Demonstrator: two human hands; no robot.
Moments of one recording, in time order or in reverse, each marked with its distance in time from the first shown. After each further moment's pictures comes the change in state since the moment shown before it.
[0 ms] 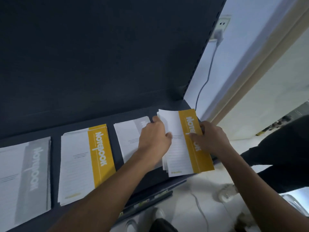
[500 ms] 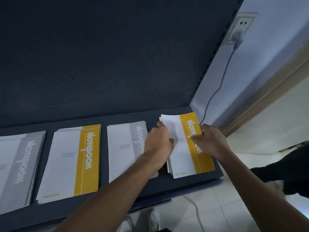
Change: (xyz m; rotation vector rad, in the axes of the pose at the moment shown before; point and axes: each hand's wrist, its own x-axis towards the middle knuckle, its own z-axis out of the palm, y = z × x) left_hand 0.048 0.036 0.051 0.051 0.007 -0.190; right_hand 0.102 0.033 0.006 -0.126 -0.093 -0.147
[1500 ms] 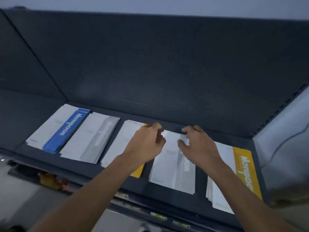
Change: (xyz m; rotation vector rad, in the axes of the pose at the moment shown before) left_hand -0.057 -0.116 -0.102 -0.020 0.362 -0.089; right_hand -0.041 -0.160 0.022 0.072 -0.035 -0.724
